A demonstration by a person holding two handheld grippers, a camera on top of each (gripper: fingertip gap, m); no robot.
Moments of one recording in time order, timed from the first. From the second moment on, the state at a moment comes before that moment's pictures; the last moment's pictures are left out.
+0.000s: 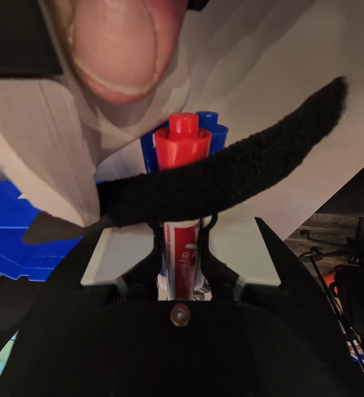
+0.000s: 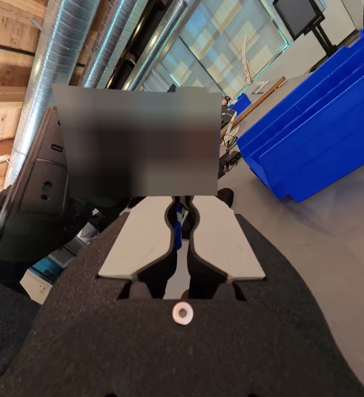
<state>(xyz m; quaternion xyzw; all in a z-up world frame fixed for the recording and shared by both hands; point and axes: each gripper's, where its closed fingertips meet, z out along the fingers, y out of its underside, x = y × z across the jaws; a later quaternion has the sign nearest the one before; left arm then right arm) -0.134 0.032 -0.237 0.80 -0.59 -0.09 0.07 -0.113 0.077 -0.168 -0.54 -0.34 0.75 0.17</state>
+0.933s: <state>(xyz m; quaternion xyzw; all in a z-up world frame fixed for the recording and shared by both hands) -0.110 0.035 -0.235 0.81 -0.59 0.00 0.00 -0.107 0.086 -0.172 -0.56 -0.39 0.71 0.19</state>
